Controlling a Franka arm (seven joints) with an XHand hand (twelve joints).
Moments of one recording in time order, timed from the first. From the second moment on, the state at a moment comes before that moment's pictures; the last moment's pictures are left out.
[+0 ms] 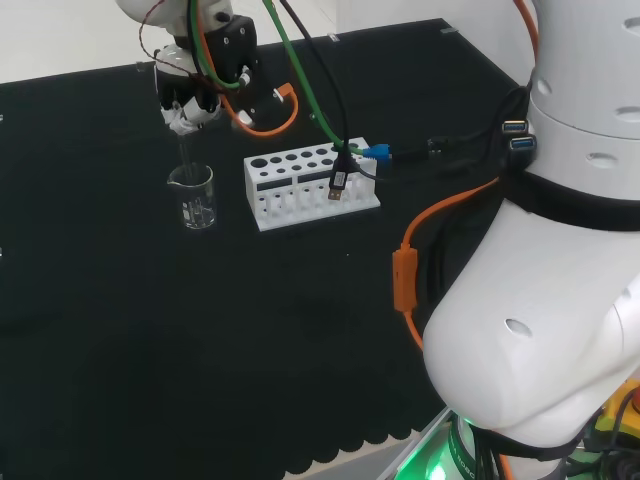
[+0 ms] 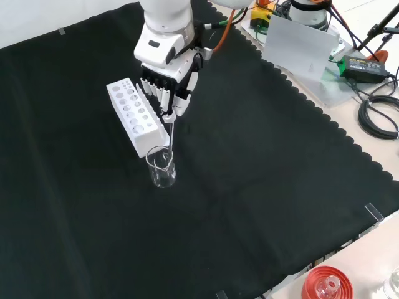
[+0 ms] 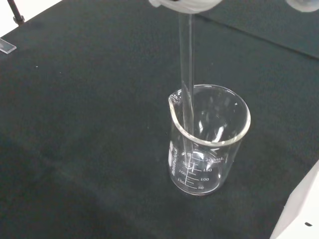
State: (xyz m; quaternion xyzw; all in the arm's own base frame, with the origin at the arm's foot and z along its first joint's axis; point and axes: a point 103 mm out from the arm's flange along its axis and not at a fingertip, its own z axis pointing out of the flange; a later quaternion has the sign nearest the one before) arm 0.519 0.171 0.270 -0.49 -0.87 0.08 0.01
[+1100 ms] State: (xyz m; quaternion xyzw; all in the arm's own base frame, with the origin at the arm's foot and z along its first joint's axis) arm 0.525 0.172 0.325 -0.50 -0.86 0.06 -0.01
